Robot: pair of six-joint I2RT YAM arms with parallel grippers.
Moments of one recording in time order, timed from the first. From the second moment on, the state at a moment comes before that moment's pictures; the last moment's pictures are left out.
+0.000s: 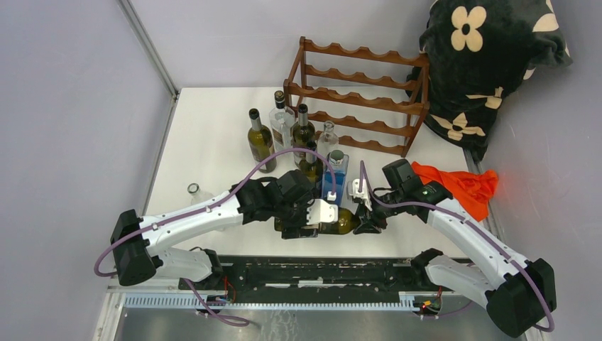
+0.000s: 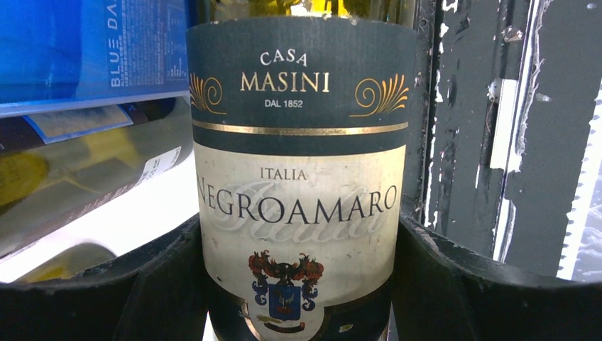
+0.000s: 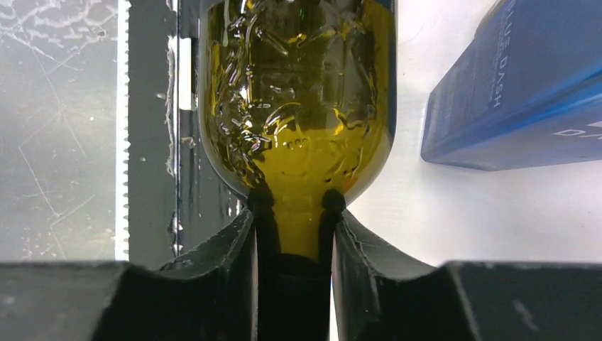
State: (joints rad) left arm -1.09 1.27 1.04 -0.74 0.17 0.52; right arm 0.51 1.00 0.72 -0.77 -0.86 -0.73
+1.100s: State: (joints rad) left arm -1.09 1.26 1.00 -0.67 0.20 0.49; right arm 0.49 0.96 0.74 -0.87 -0.83 -0.78
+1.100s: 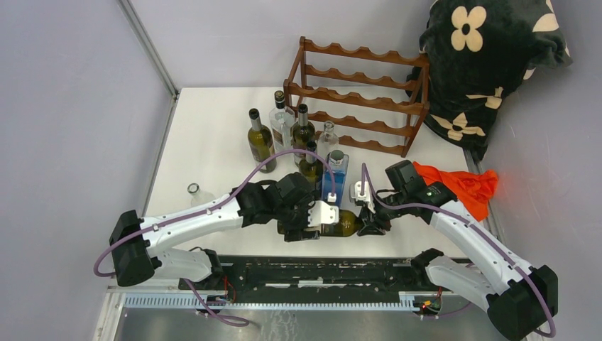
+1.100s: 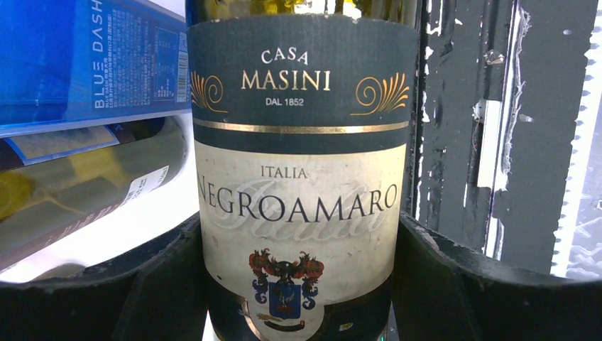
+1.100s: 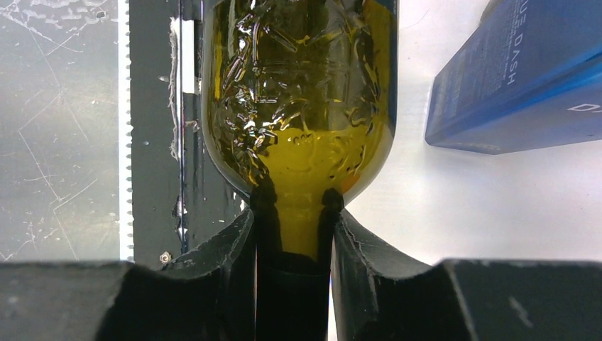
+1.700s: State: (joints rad) left arm -1.09 1.16 0.99 -0.63 0.23 0.44; right arm 0.48 0.94 0.74 -0.95 -0.78 -0.86
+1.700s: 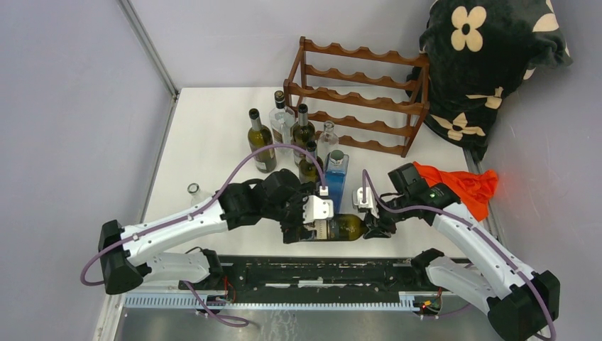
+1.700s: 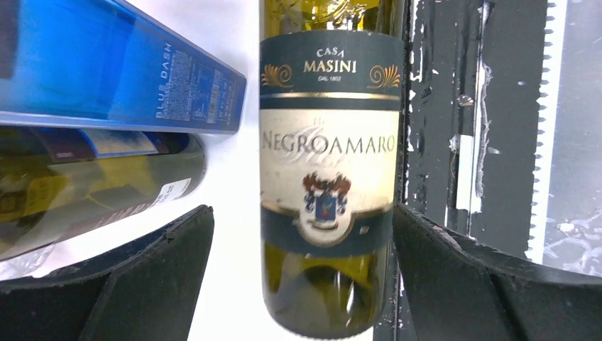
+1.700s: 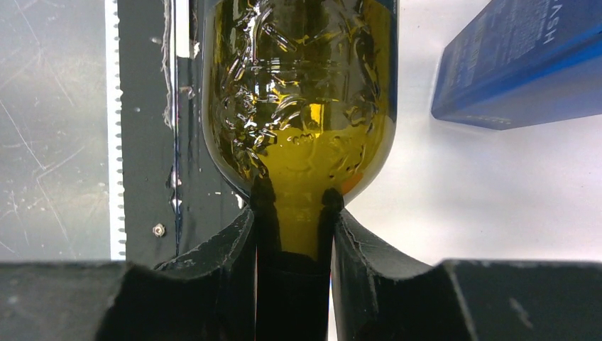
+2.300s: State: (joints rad) left arm -1.09 1.17 1.89 -0.79 -0.08 0.19; right arm 0.48 0.90 0.91 -1.01 -0.83 -0.84
